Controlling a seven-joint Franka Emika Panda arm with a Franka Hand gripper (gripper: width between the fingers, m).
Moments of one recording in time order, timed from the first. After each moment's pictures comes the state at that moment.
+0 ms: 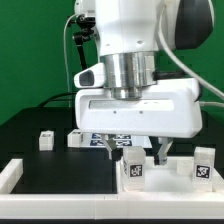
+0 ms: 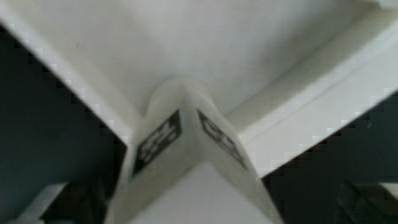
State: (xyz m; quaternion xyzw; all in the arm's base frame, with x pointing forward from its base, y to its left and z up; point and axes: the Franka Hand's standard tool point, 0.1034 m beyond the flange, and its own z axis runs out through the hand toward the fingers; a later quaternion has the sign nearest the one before) arm 0.631 0.014 0.072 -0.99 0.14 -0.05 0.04
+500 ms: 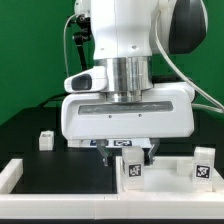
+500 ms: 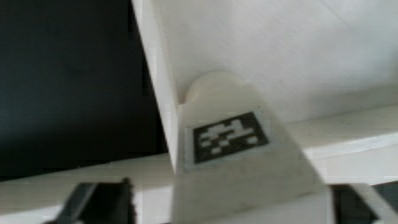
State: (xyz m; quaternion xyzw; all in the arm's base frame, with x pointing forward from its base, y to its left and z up) arm 0.629 -0.003 0.069 -1.00 0.08 -0.05 0.04
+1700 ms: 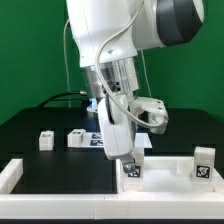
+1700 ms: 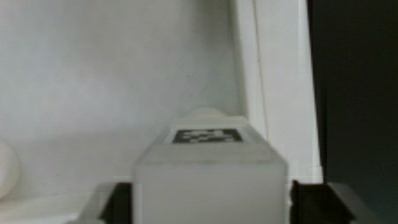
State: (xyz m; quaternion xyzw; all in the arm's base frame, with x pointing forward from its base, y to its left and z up) arm 0.626 0.000 0.066 -0.66 0.74 0.06 0.09
